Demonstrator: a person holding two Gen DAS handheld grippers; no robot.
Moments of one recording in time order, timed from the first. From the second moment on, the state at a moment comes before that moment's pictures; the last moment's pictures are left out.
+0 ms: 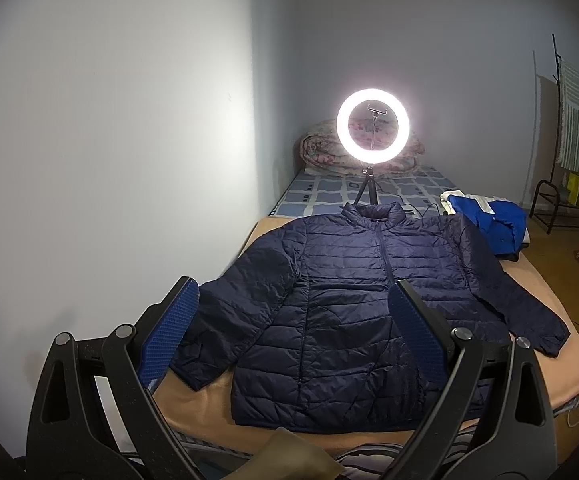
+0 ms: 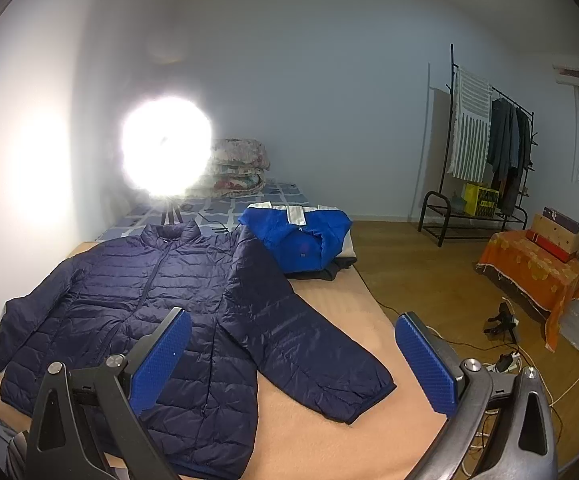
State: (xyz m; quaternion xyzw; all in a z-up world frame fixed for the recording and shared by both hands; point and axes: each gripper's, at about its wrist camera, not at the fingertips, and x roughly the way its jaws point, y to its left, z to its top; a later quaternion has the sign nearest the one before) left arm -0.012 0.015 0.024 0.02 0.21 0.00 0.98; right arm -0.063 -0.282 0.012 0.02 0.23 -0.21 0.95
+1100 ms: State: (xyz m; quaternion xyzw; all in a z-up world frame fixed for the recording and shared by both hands) left arm -0.014 0.021 0.024 0.02 0.20 0.01 0.98; right arm -0.065 -0.280 0.014 0.02 0.23 -0.21 0.95
